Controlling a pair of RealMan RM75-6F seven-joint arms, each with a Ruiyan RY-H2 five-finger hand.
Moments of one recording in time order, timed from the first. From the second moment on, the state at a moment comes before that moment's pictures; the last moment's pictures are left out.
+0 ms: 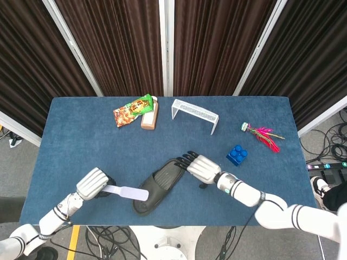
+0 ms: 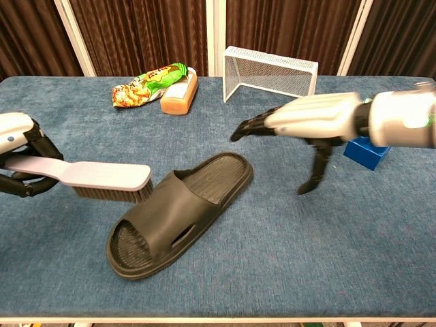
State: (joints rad) left arm -0.48 -1.61 0.14 -0.95 1.84 1.45 -0.46; right arm 0.88 -1.43 0.15 -1.48 -1.49 0.52 -0.14
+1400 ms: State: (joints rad) left arm -0.53 -1.74 0.09 -0.89 1.74 1.32 -0.34; right arm 1.10 -1.77 0.16 -1.15 -0.97 0.56 -0.41
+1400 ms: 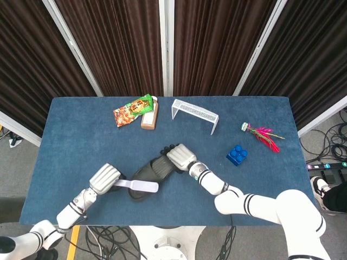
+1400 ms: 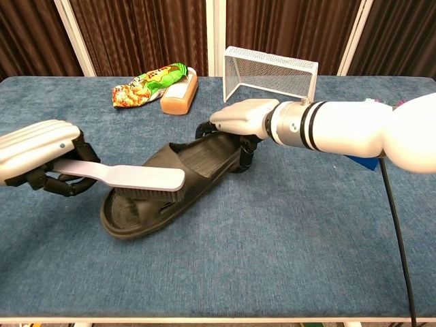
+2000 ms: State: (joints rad) left arm -0.54 -1.92 0.00 -0.60 1.62 1.25 -0.42; right arm 1.14 -1.78 0.12 -1.16 -0.85 0.58 -0.49
